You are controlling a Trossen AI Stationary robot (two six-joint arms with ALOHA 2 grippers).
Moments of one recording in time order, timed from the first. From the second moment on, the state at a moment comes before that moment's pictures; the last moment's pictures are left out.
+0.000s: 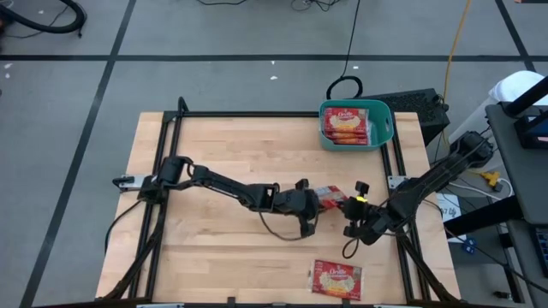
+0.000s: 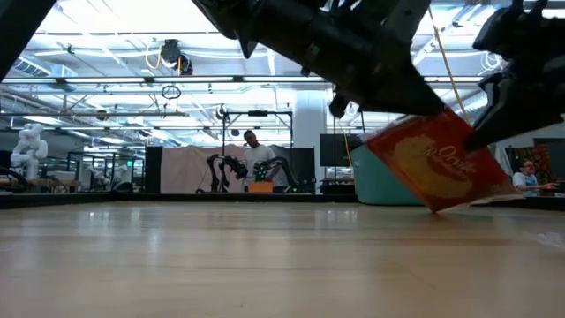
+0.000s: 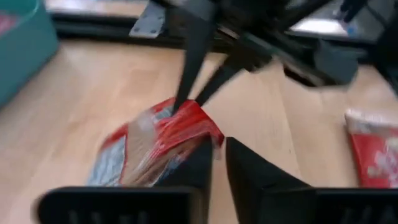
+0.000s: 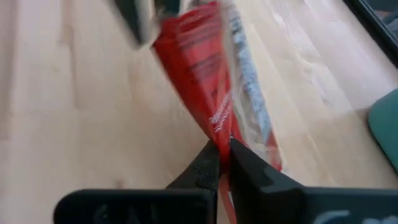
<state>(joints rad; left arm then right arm) -0.17 2.15 1.51 0.18 -0.16 -0.14 0.66 1.17 0.52 -0.49 0.76 0.68</state>
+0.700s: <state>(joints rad) -0.23 2.10 1.51 0.09 -0.42 0.16 0.40 0.92 0.52 -0.50 0.23 0.37</state>
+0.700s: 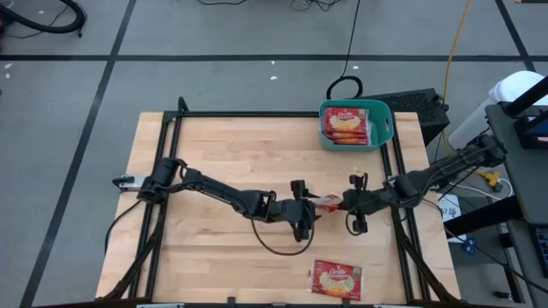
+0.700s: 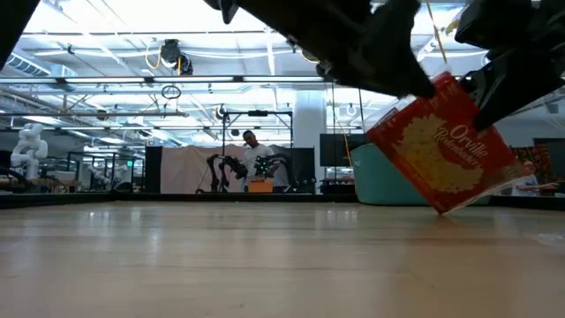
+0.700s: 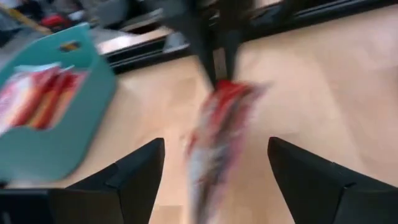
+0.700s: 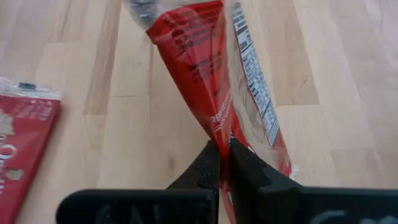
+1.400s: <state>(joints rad) -0.11 2.09 1.51 -0.05 -0.28 0.18 0.17 0.89 0.52 -0.41 0.18 0.13</state>
